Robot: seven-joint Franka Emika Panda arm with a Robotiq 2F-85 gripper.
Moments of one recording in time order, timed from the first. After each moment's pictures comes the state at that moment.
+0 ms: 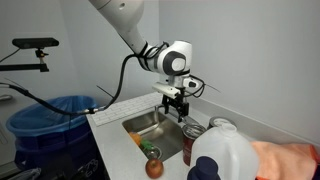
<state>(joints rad) -0.01 0.44 0.01 -1.89 0.03 2.25 0.06</state>
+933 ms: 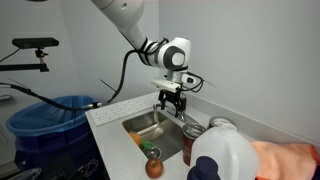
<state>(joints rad) -0.01 0.47 0.04 -1.81 0.04 2.13 -0.01</state>
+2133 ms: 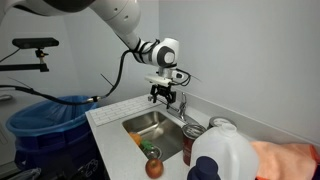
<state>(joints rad) 0.07 0.57 0.09 -1.64 0.04 2.09 -0.02</state>
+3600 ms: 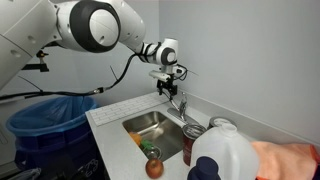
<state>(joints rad) 0.17 0.85 0.06 -1.17 0.03 2.04 0.22</state>
